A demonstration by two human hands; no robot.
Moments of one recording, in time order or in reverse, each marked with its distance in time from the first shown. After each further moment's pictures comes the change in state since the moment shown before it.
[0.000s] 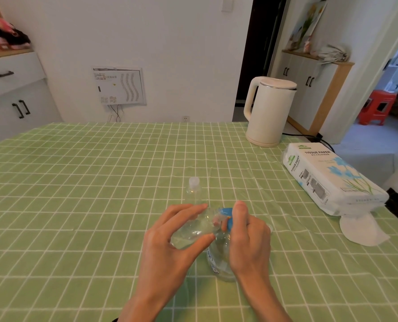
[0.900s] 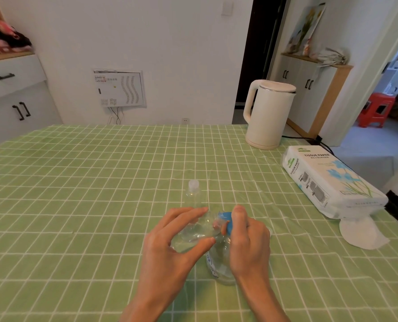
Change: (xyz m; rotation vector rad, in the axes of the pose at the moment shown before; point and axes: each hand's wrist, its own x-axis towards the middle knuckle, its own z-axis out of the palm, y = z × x) left_hand 0.000 0.001 0.002 -0.008 -0.002 0.004; right_hand 0.003 0.001 -0.002 0.022 -0.022 0.011
